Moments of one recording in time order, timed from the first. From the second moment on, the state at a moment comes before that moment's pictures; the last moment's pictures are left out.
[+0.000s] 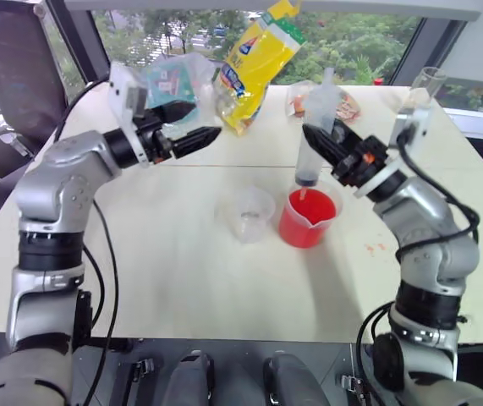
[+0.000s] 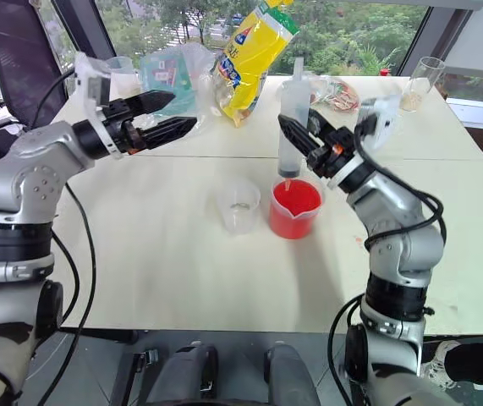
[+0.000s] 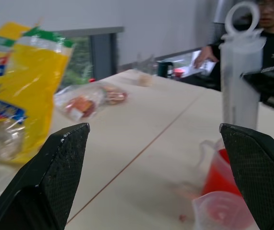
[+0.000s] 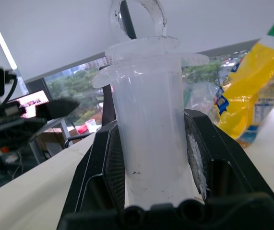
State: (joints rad) left arm -0.88 0.58 0.09 0.08 -0.62 0.63 -0.87; right arm -0.52 -0.26 -0.30 -0.34 0.50 0.61 0.60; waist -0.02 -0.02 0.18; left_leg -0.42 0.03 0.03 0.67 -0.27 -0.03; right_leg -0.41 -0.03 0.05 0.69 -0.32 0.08
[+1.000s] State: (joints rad) left arm -1.07 0.31 -0.06 0.22 -0.62 0.70 -1.07; right arm -0.34 -0.27 -0.14 -0.30 0.42 0.32 0.53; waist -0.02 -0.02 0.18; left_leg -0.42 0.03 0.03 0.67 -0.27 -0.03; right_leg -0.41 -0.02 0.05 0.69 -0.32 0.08
